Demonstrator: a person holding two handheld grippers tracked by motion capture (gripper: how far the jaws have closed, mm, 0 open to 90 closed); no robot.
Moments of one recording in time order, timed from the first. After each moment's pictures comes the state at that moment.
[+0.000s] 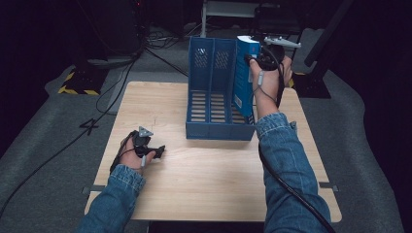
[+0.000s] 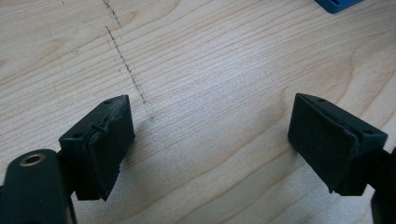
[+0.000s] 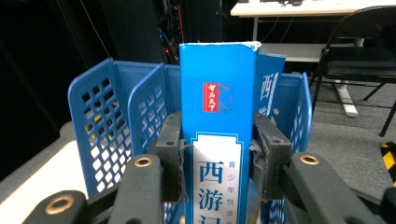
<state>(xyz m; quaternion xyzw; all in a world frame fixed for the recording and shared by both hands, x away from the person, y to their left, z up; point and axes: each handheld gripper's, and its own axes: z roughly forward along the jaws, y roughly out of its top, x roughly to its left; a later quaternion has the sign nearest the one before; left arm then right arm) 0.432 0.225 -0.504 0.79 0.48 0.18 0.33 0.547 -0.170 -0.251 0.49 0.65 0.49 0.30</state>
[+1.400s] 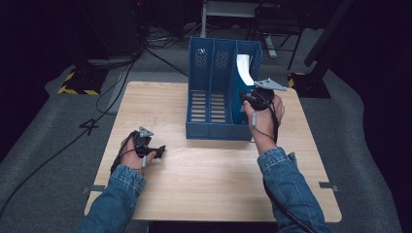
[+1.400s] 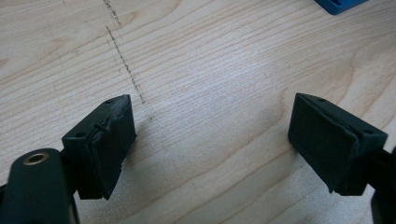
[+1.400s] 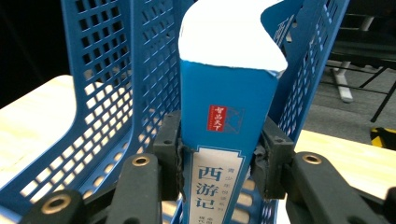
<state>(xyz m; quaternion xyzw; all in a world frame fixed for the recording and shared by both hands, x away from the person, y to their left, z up) 0.430 0.223 -0.505 0.79 0.48 0.18 0.32 0.504 -0.169 -0.349 0.47 0.69 0.45 0.32</state>
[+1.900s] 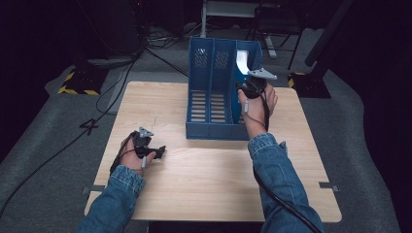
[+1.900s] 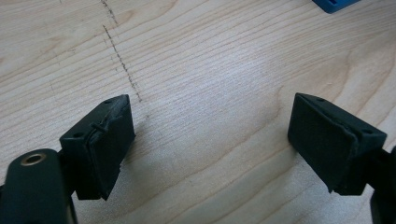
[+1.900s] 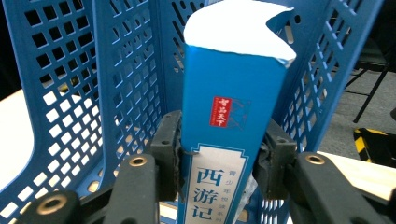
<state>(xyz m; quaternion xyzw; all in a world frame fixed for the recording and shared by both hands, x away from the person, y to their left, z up) 0.430 0.223 -0.504 0.79 0.48 0.18 0.33 0.542 -0.157 -0.348 0.48 0.68 0.44 0.34</state>
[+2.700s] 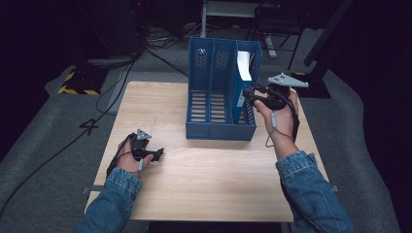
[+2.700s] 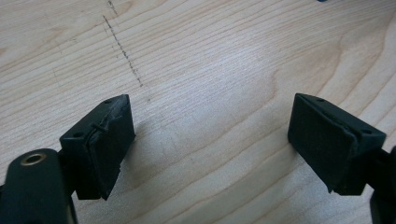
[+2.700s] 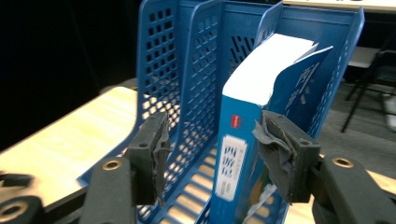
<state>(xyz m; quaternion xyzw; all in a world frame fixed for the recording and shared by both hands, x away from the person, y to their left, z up) 0.421 0.230 -0.505 0.80 0.47 0.18 0.33 0.466 -0.196 -0.302 0.40 0.71 0.51 0.27</state>
